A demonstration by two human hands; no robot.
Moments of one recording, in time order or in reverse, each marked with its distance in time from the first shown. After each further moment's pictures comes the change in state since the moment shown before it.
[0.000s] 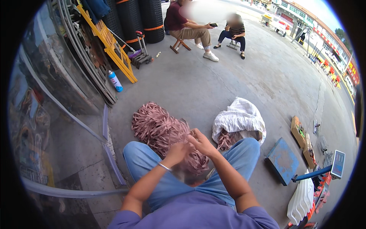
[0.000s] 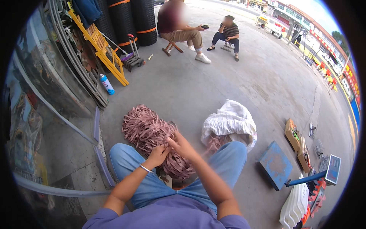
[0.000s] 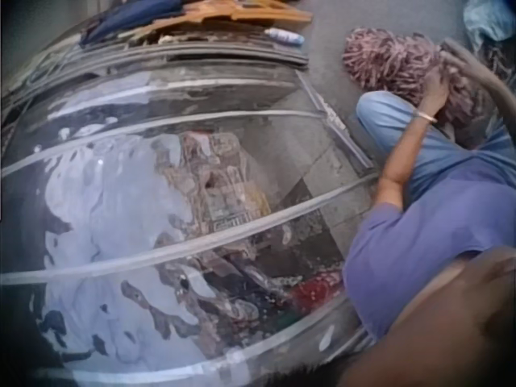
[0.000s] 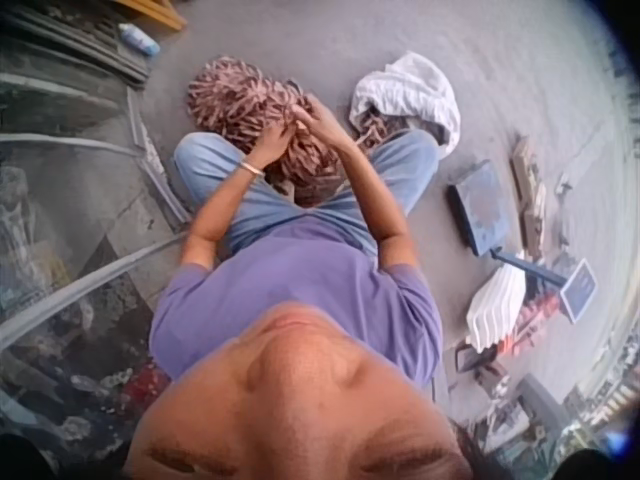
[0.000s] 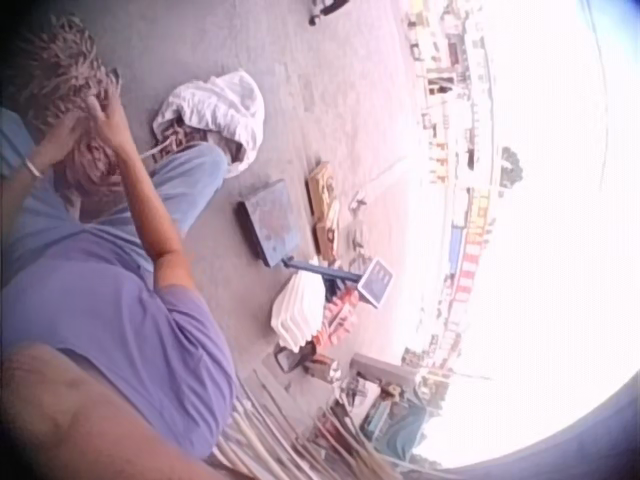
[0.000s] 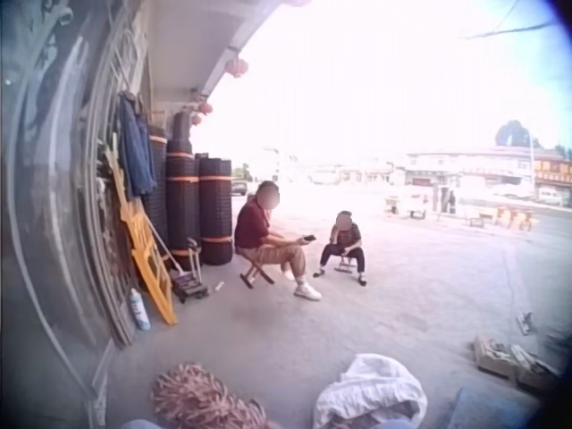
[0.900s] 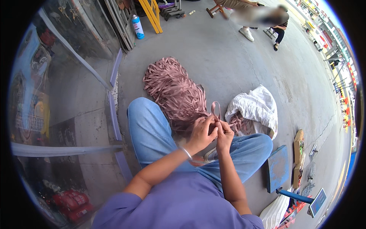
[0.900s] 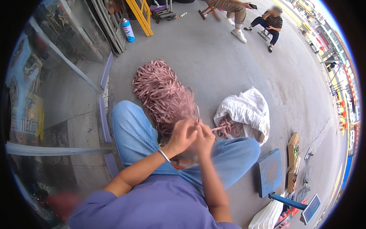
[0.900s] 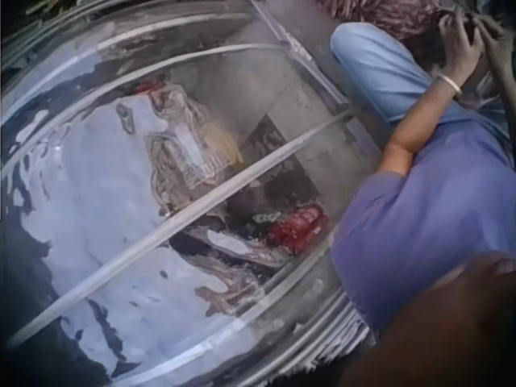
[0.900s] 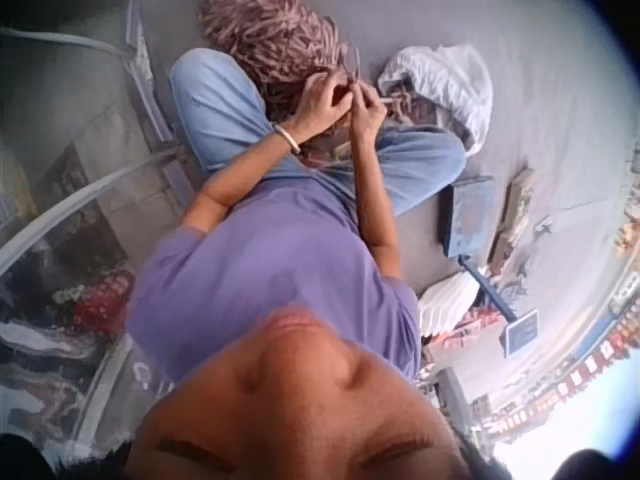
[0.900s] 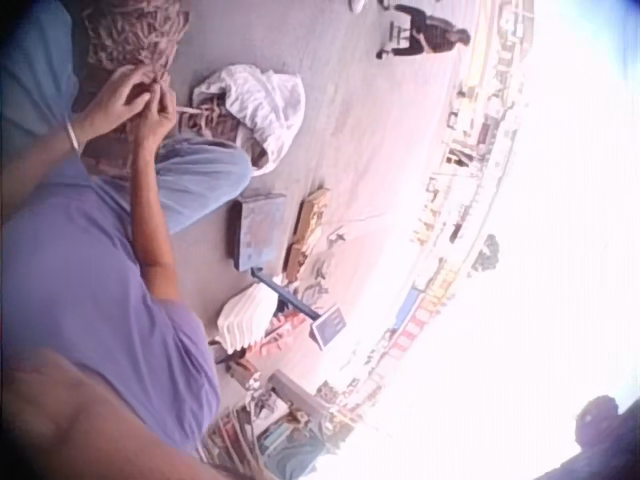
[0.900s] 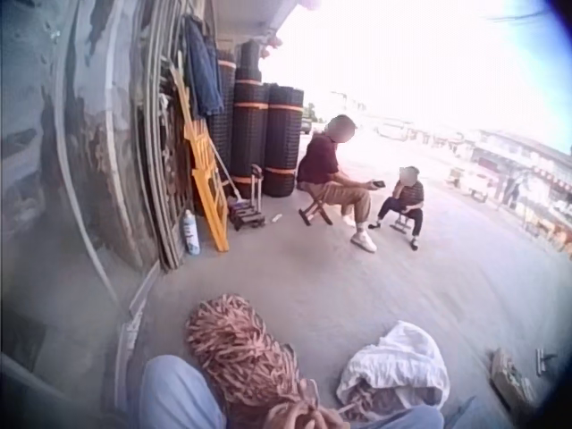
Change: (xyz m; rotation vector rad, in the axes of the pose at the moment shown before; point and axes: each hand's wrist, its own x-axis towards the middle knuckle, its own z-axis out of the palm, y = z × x) left_hand -0.015 0.016 0.047 -0.003 0.359 0.076; right_hand -0.041 0.055 0.019 0.193 0.518 0.068
